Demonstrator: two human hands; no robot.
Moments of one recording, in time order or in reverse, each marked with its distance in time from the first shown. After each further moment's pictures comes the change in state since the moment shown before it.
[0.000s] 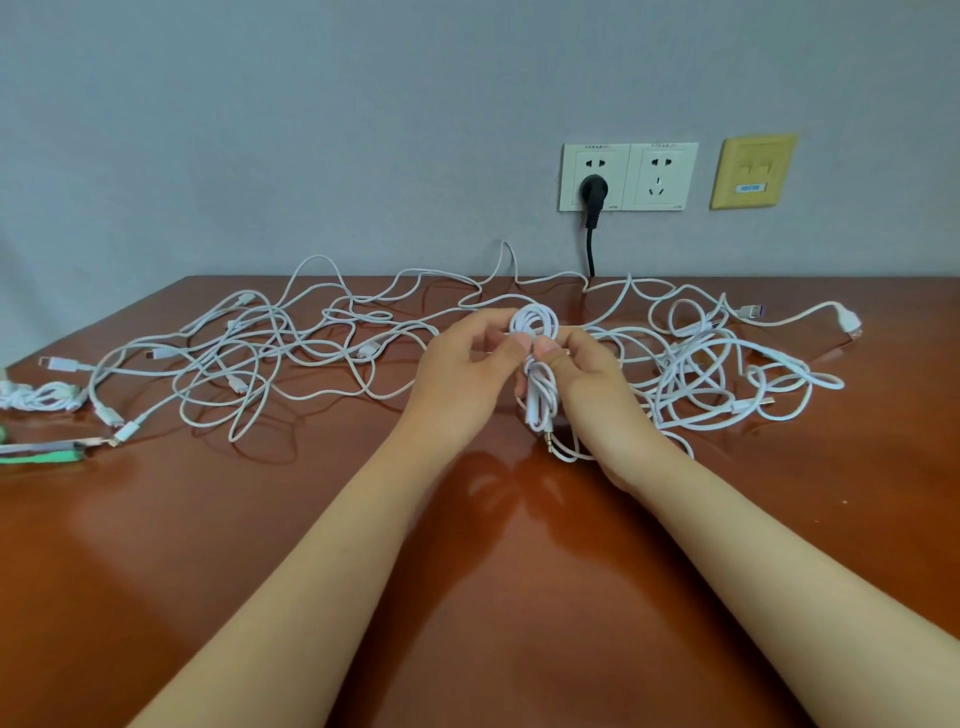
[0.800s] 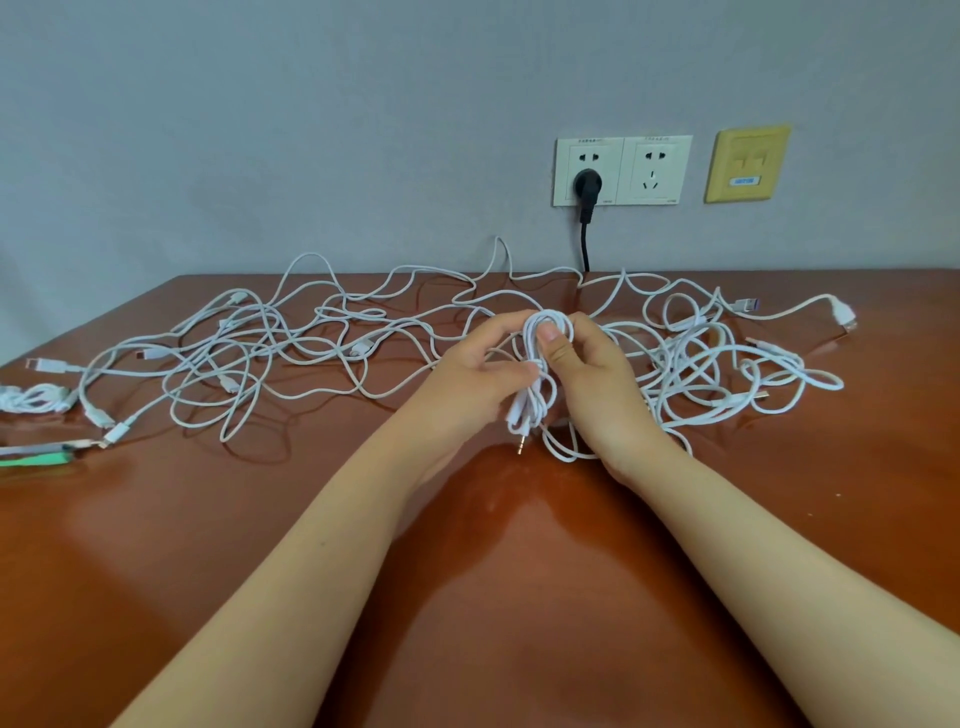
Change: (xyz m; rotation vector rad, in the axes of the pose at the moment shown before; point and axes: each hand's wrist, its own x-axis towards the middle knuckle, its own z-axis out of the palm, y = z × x) left_hand -0.004 -0.001 -0.001 -0.273 -0.313 -0.221; right_hand 0.002 0.006 -0.009 -0.114 0.081 -0.116
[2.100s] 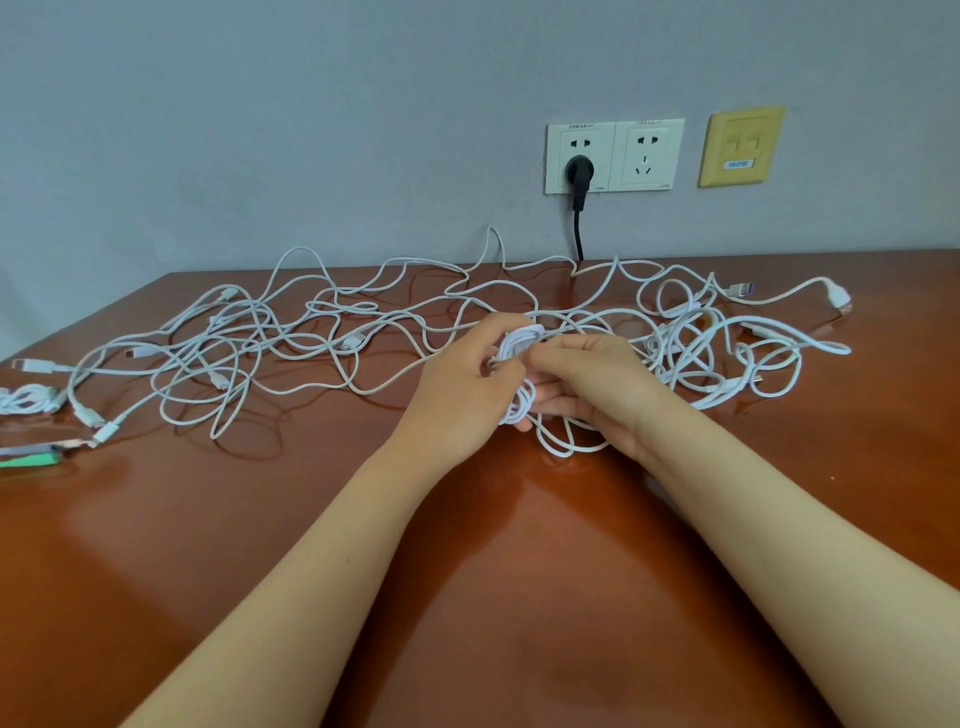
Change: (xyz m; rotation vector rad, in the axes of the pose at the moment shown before) left_hand 0.001 -0.014 0.004 0.379 0.185 0.136; right_hand 0.005 -0.008 -0.011 0.231 -0.151 0.452
